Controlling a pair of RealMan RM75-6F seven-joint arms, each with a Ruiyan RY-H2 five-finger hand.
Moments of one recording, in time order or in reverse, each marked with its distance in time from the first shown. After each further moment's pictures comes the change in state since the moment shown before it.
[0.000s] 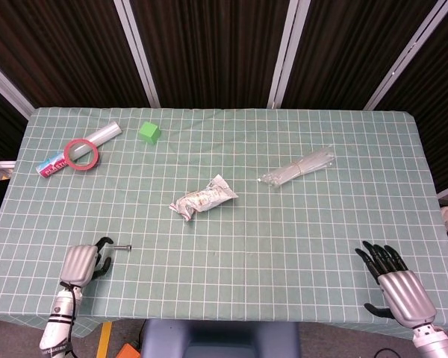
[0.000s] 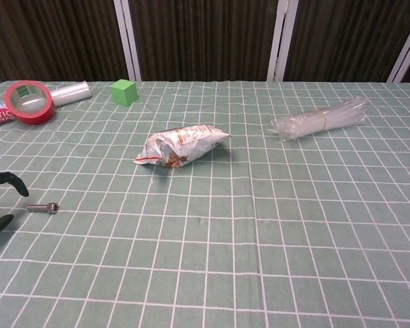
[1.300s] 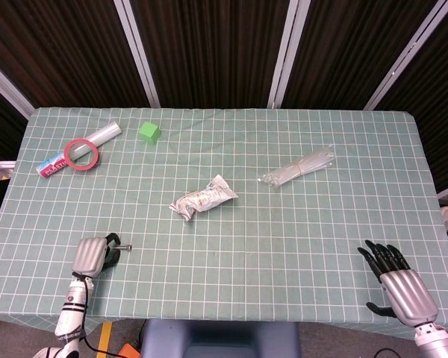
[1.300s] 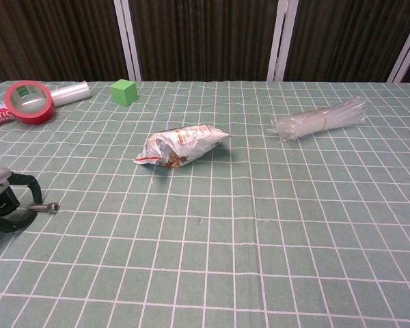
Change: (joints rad) left arm -0.069 -0.118 -0.018 0.164 -0.043 -0.032 -0.051; right arm 0.004 0.007 0.004 -0.006 0.022 -0.011 -0.003
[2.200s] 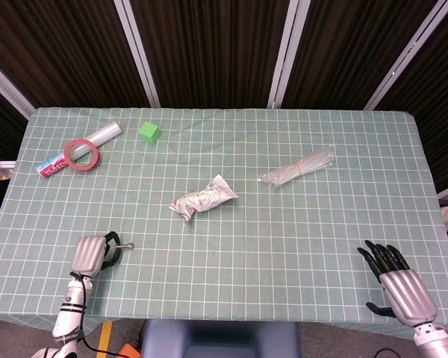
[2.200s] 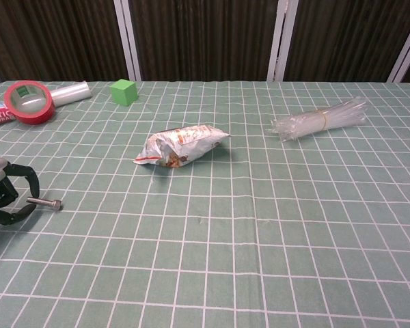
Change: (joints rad) left arm 0.000 0.048 0.007 -0.094 0.015 0.046 0.012; right arm 0.001 -0.003 0.001 -0.001 0.006 -0.004 -0.010
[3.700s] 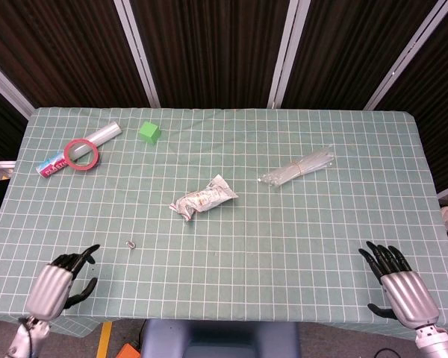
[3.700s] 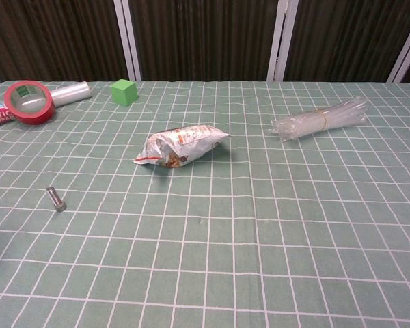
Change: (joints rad) left arm 0.177 0.382 0.252 -0.328 0.393 0.458 -0.108; right arm -0.013 0.003 -0.009 -0.008 -0.014 0.016 -0.028
